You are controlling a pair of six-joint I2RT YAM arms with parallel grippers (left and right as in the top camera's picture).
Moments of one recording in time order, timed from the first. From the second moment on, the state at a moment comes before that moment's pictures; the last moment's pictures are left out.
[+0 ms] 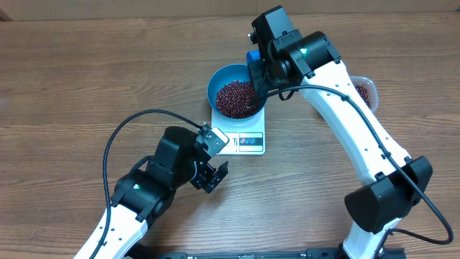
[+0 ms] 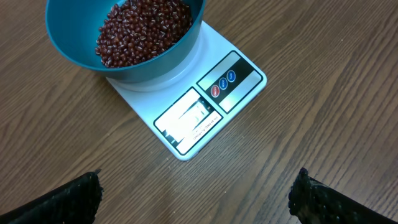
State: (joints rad) left arm -0.52 1.03 0.75 -0.53 0.11 0.24; right arm 0.49 1.92 1.97 -1.19 0.05 0.22
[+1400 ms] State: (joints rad) left arm -0.52 1.03 0.75 -0.53 0.11 0.24; right arm 0.57 1.94 1.85 -1.12 0.04 0.30
